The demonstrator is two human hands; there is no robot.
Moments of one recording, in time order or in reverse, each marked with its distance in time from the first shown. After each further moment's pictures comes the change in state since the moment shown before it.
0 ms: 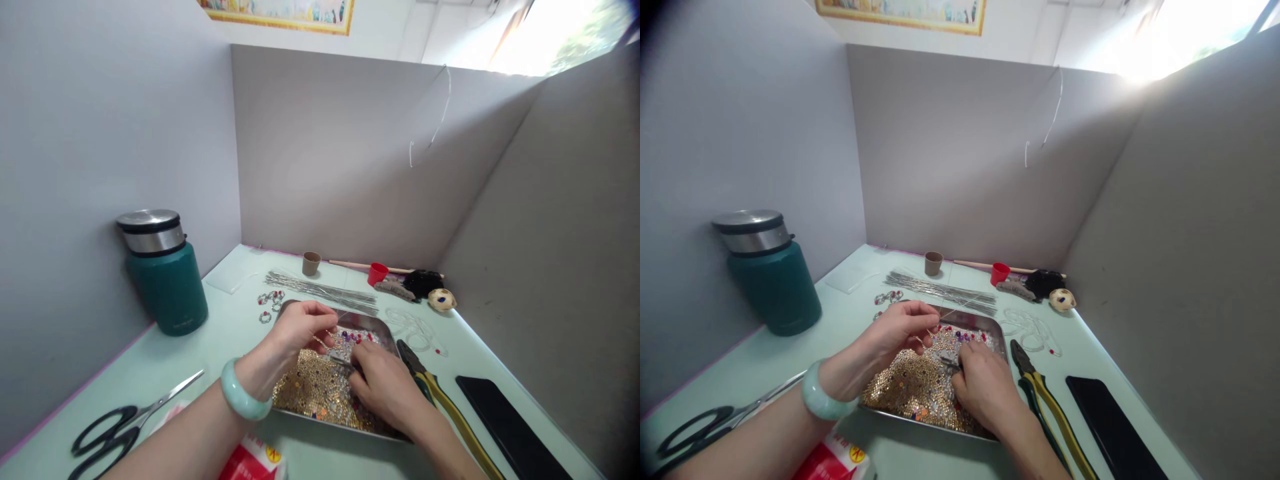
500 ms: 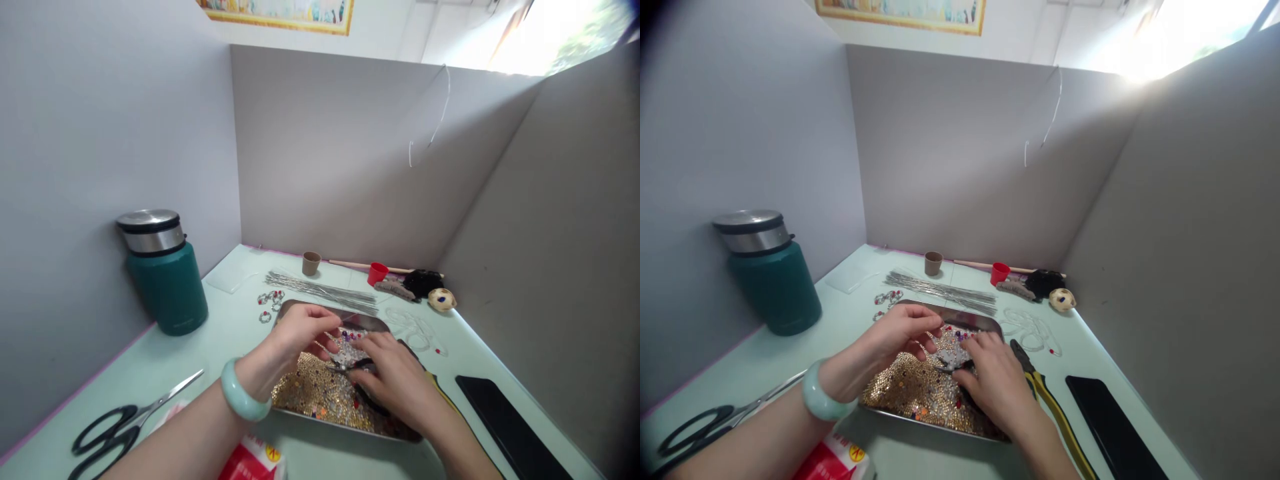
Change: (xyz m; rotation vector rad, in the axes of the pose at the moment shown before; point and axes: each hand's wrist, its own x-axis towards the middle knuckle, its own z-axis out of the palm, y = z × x) left_hand 0.004 -0.006 0.000 0.018 -0.036 -0.019; right_hand -0.004 -0.001 -0.022 -0.126 0.007 -0.084
